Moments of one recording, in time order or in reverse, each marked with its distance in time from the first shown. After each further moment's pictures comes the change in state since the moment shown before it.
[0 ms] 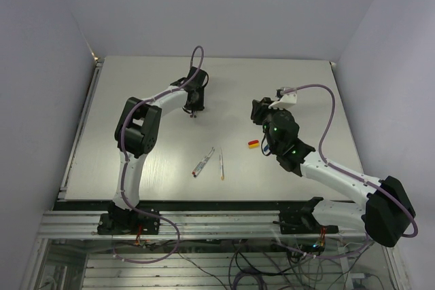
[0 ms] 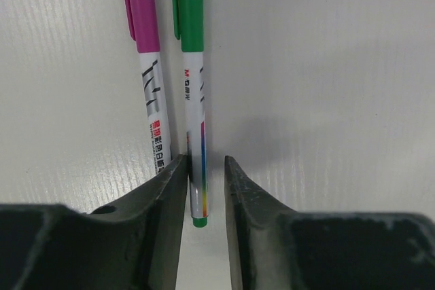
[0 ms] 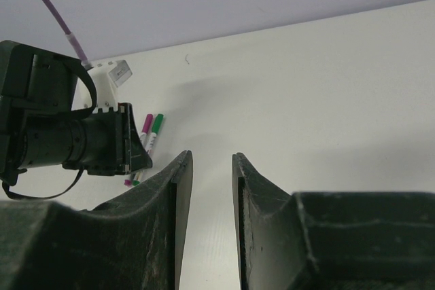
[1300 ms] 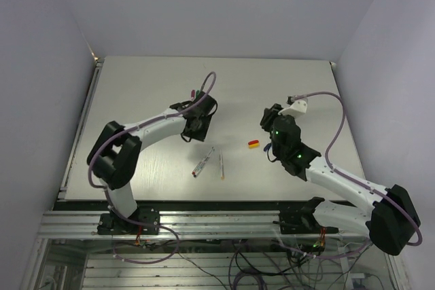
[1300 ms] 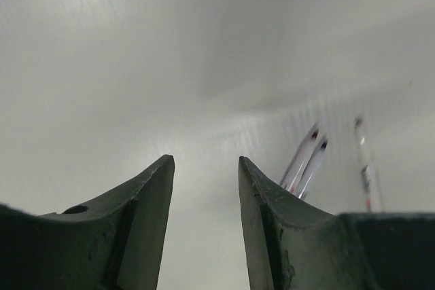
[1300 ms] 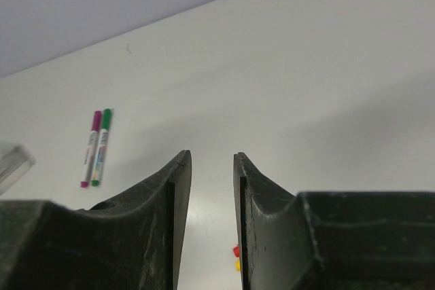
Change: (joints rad) left arm -0.216 -0.397 -0.370 -0.151 -0.101 0.021; right arm -0.018 -0.062 -0.042 -0.161 0.140 0.132
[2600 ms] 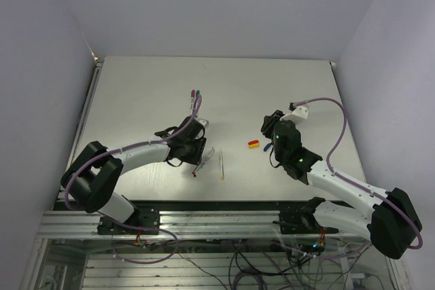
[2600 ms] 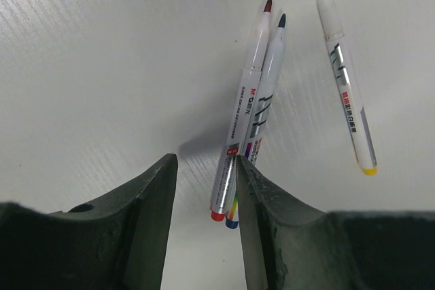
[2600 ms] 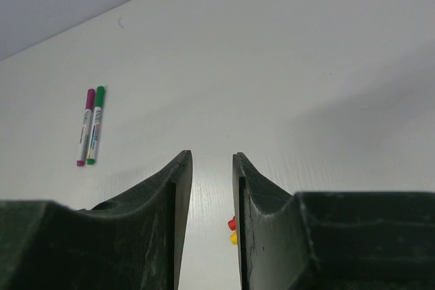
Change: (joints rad) left arm -0.037 -0.295 -0.481 0.254 0.239 -0.059; right arm -0.023 -0.048 -0.082 -0.058 -0.046 0.114
